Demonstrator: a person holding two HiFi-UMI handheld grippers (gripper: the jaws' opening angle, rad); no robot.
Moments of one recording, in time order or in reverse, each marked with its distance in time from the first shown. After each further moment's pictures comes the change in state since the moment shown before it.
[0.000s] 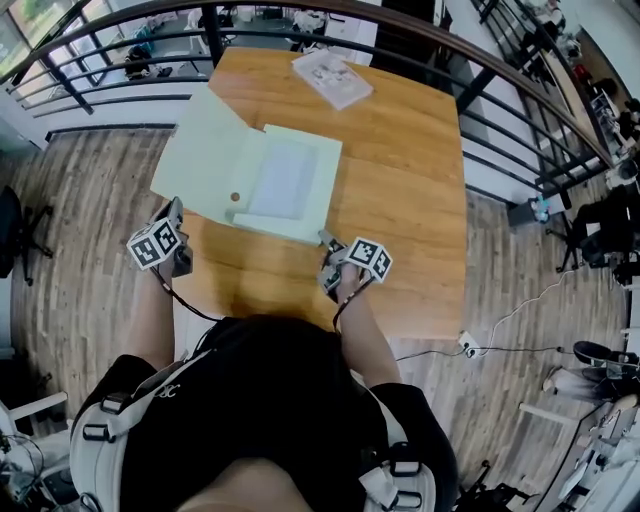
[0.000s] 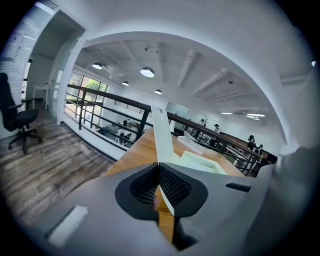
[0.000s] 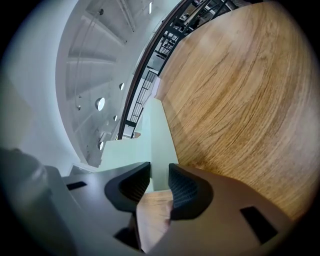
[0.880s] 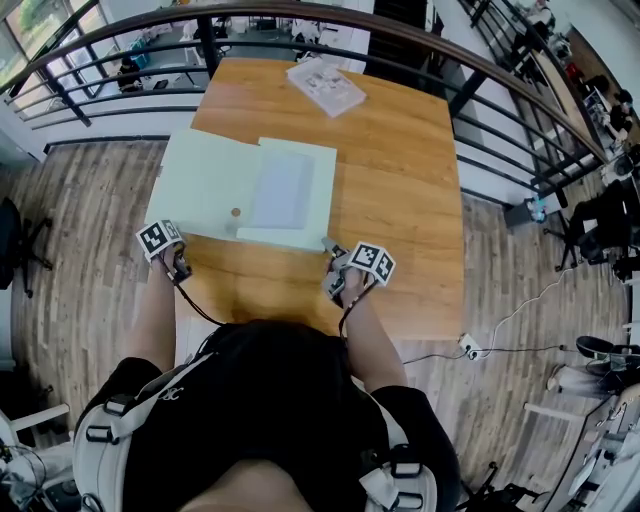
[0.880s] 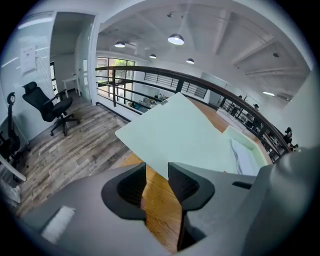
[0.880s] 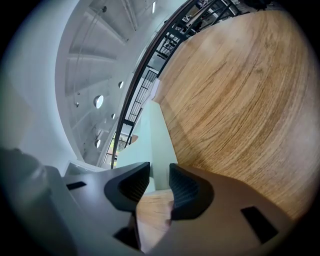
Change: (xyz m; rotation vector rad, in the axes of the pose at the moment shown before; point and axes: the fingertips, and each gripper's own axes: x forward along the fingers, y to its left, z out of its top) left arm 0.011 0.088 -0.074 -0.104 0.328 0.397; right arm -0.012 -0.008 0.004 -0.025 0.006 -0.042
